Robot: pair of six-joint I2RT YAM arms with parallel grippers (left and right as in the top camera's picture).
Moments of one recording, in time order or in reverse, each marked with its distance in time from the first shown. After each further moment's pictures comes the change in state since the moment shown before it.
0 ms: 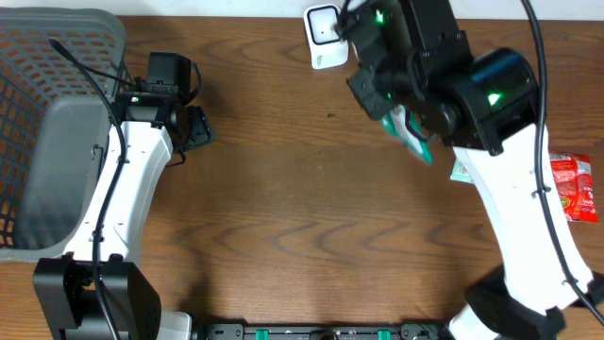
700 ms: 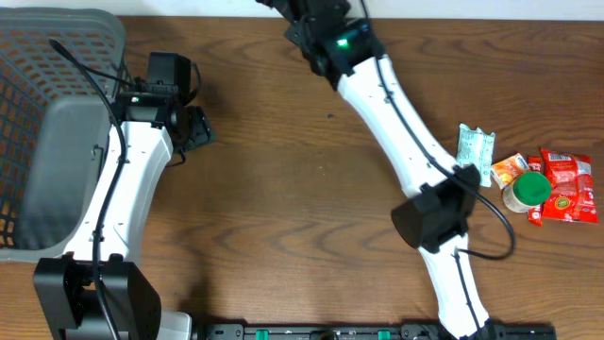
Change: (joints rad) left arm 0.000 0.000 0.000 -0.001 0.000 0.000; right arm 0.000 0.542 0.094 0.684 0.267 -0.423
